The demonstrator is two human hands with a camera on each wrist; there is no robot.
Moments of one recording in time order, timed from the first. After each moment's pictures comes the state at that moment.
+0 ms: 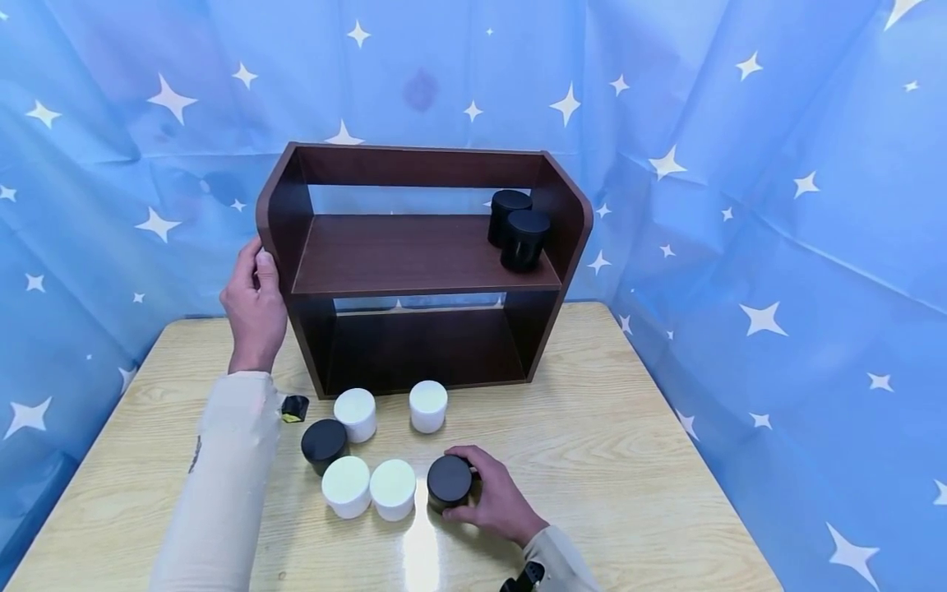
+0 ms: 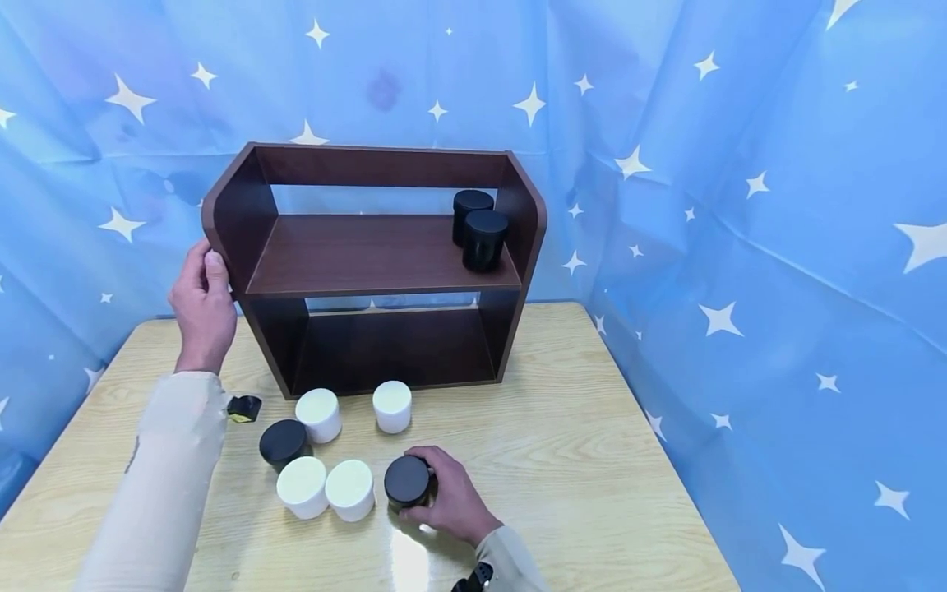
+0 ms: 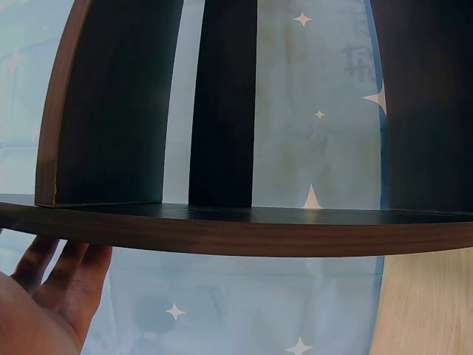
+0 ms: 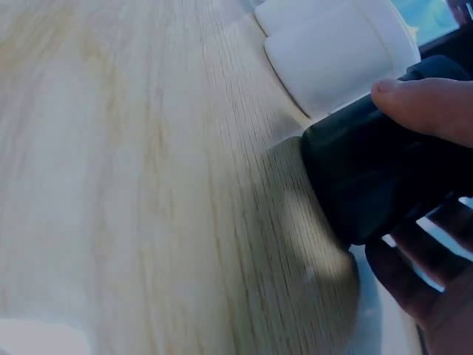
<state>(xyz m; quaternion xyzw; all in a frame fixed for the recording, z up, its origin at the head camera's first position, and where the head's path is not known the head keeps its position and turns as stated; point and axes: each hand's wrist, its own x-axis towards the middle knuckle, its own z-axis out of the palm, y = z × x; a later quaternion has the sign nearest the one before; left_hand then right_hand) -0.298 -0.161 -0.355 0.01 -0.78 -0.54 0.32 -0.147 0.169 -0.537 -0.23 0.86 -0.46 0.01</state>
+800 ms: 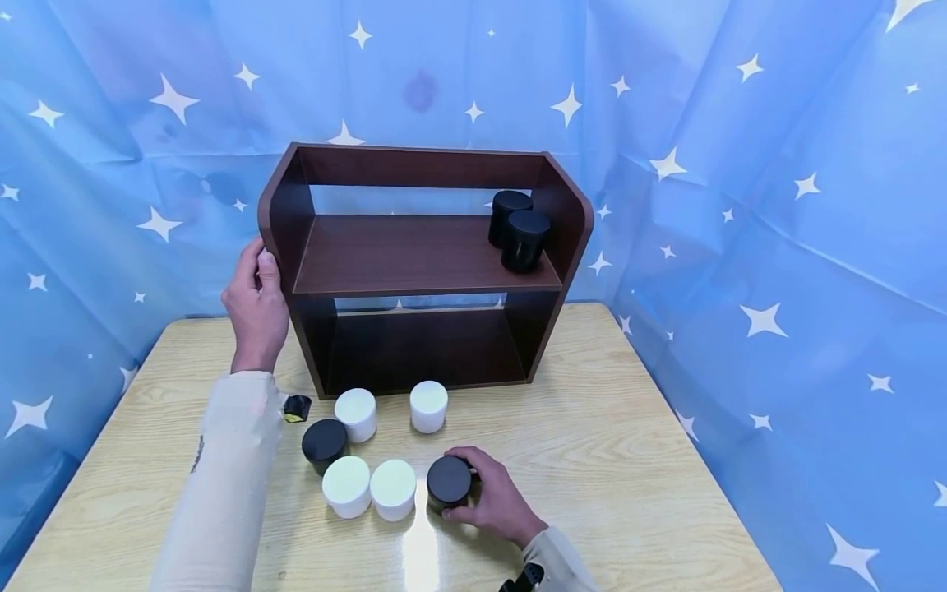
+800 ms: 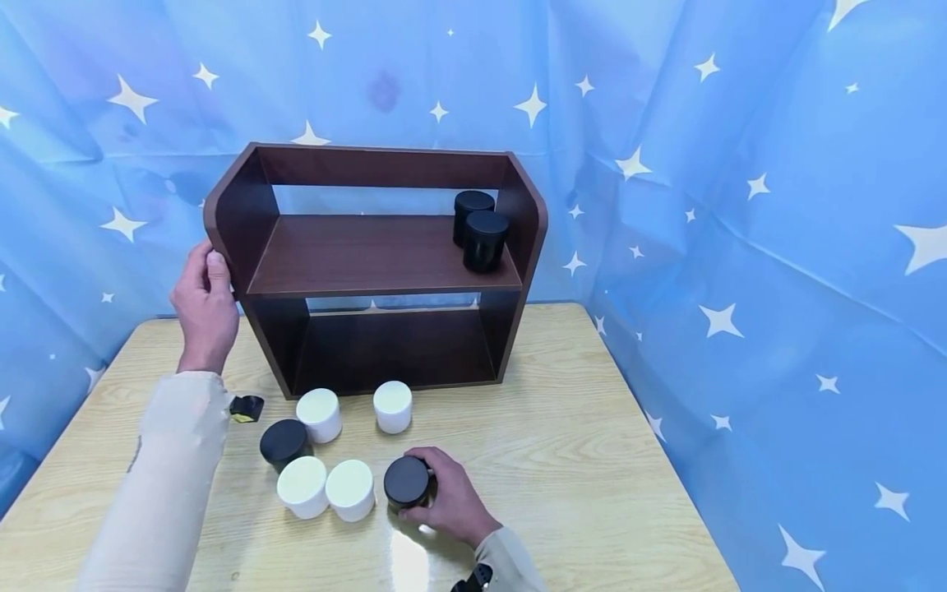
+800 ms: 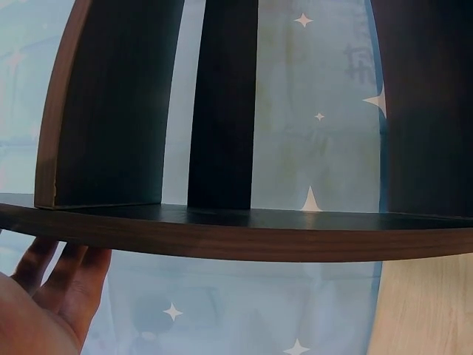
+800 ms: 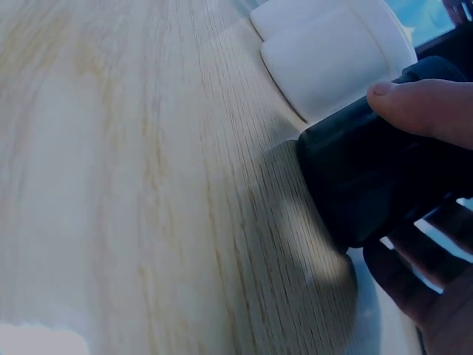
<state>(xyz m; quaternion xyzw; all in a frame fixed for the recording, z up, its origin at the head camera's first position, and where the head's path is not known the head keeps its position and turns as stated) -0.298 -0.161 -0.356 0.01 -0.77 -0.55 0.33 -0.146 0.168 -0.539 -0.22 0.86 -0.46 0.01</state>
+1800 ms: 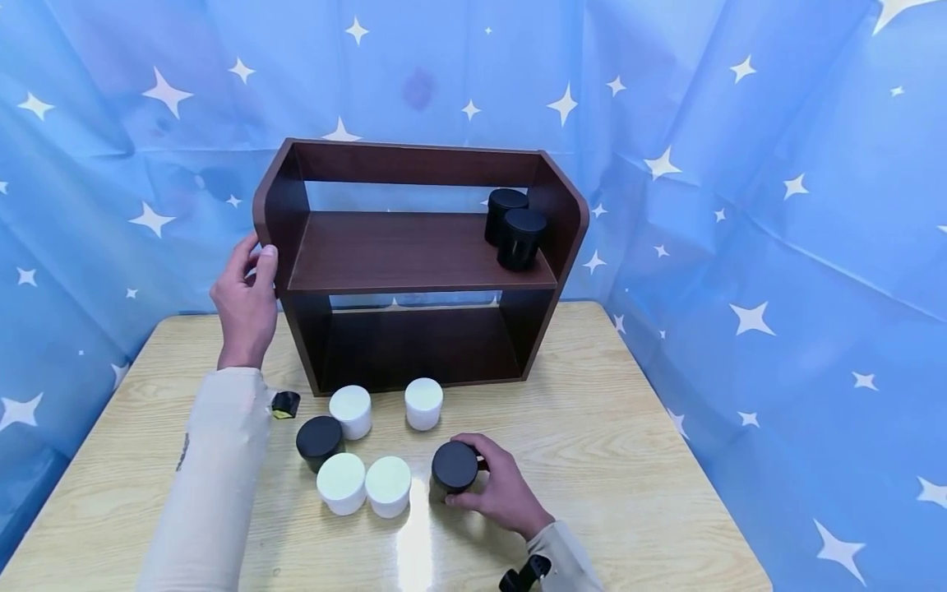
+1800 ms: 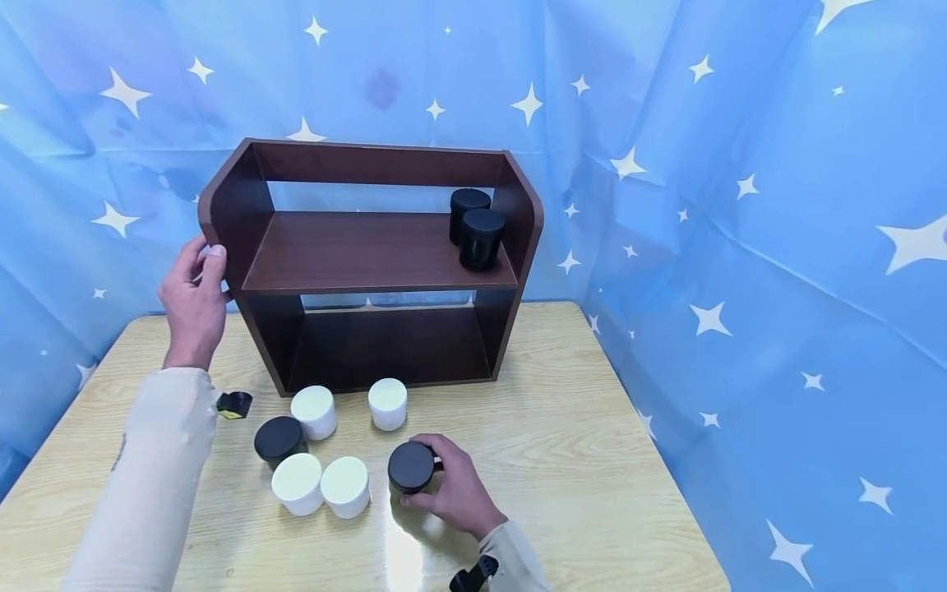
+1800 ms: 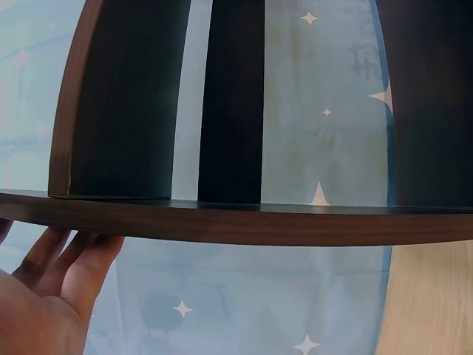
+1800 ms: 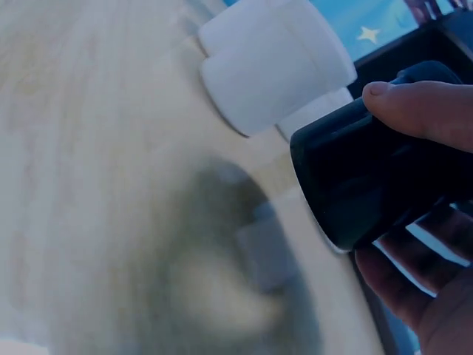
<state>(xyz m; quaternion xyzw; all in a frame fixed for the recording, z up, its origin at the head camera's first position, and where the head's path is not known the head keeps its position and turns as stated) -0.295 -0.166 -0.350 0.04 -0.77 -0.58 0.26 -0.143 0.177 -0.513 -0.19 0.85 -0.50 0.00</state>
